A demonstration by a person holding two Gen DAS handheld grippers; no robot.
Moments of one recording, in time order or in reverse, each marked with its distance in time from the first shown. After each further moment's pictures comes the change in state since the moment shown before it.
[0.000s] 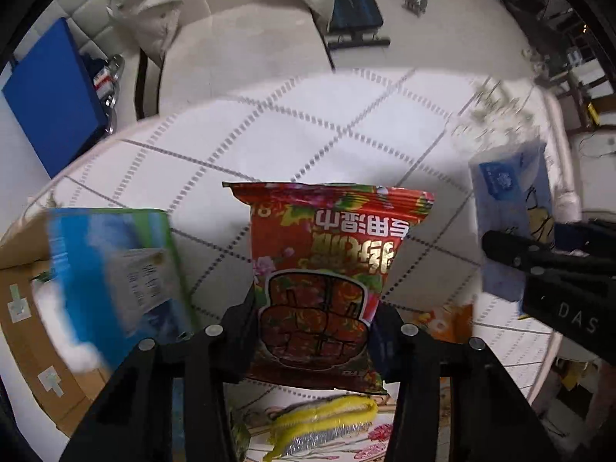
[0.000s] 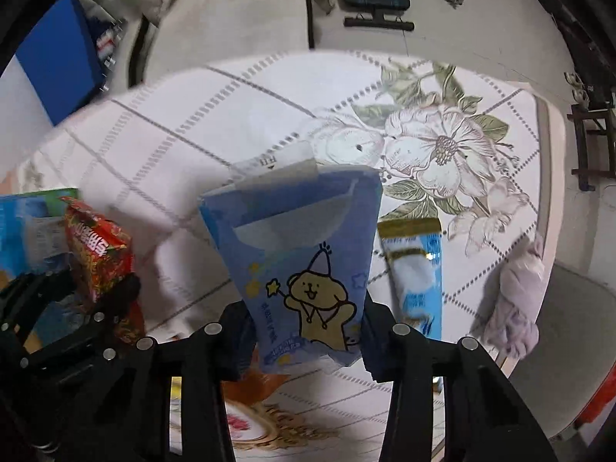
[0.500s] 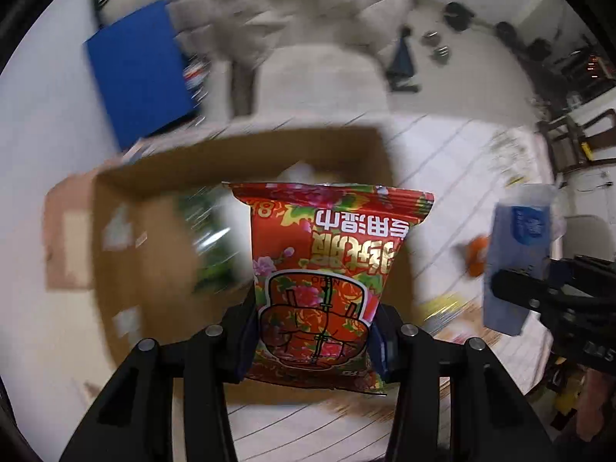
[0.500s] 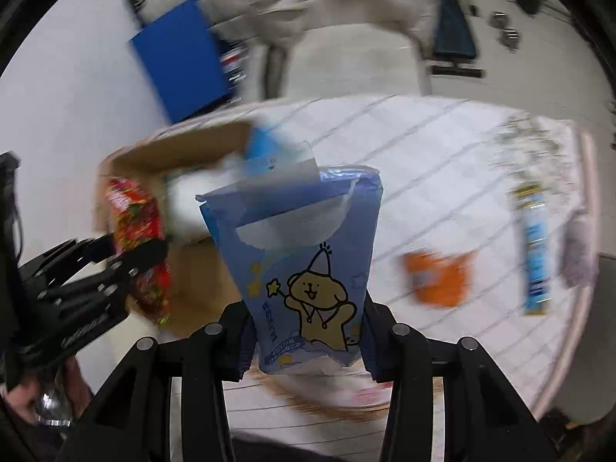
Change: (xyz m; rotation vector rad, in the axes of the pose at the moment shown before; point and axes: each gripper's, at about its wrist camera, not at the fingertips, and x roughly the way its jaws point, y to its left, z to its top) left arm -0.118 0.202 -0.113 -0.089 -0.092 0.026; right arm -0.106 0.187 -0.125 -0.109 -0.160 0.261
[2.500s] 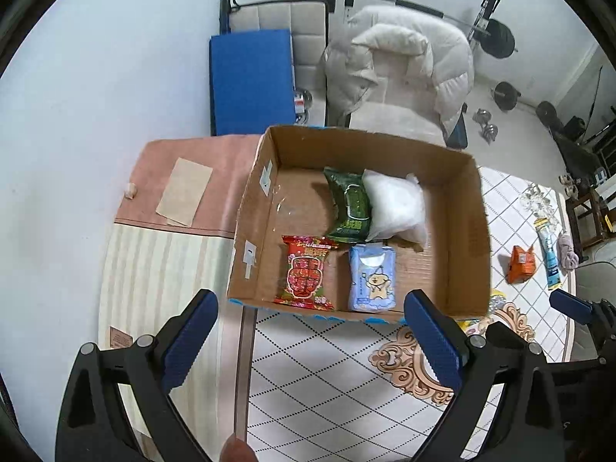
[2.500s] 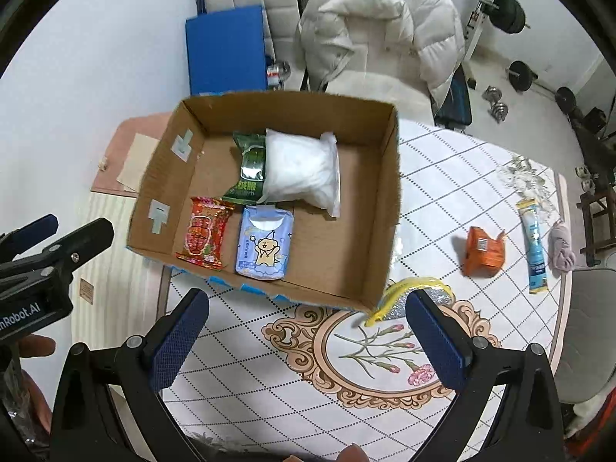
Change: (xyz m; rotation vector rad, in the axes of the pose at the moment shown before) left arm -0.084 0.096 -0.125 -0.216 -0.295 0.089; right arm -0.011 0.167 -0.129 -0.148 -0.225 -0.203
